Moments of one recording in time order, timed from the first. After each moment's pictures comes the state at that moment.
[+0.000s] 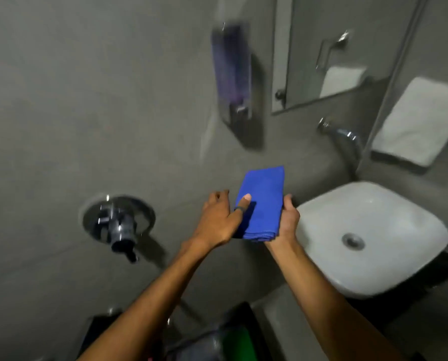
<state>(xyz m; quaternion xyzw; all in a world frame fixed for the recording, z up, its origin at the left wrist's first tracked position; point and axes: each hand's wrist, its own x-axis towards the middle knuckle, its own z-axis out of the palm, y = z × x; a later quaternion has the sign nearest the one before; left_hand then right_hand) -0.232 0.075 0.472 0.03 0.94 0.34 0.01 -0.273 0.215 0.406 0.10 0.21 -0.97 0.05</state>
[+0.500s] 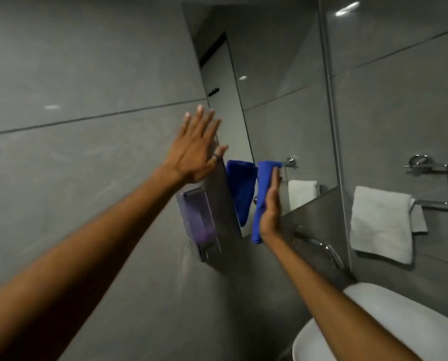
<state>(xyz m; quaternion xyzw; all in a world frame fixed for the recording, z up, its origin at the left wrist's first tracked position) -0.408 0.143 0.804 0.28 0.87 -0.10 -0.39 -0.444 0.297 0.605 -0.15 0.52 -0.74 -0.40</state>
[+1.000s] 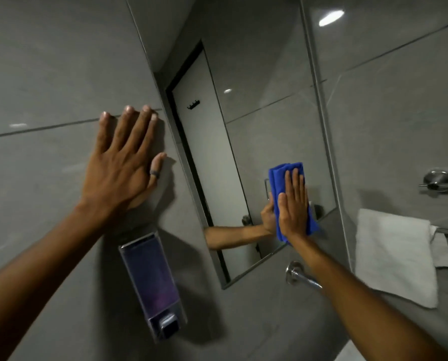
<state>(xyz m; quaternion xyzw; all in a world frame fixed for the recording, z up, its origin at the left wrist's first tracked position) -0.483 0.117 0.809 0.17 0.77 -0.23 -0.56 -0.585 0.439 0.594 0.00 0.73 -0.43 -0.53</state>
